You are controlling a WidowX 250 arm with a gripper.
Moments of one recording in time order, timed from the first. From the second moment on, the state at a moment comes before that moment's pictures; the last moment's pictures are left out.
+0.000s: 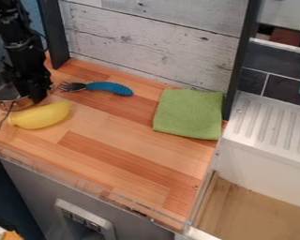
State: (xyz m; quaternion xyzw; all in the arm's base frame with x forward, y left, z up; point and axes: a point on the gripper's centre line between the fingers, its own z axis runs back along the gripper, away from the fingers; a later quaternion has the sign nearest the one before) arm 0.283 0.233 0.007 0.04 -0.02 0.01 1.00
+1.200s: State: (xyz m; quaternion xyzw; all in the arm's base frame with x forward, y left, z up) arm 0.277 0.233 0.096 0.08 -0.08 -0.01 0.99
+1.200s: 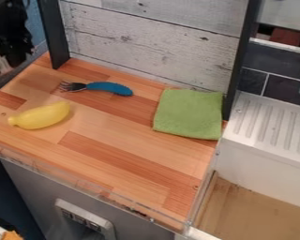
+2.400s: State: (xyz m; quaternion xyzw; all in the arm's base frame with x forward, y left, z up) arm 0.232 -0.022 0.070 0.03 -0.06 -0.28 0.96
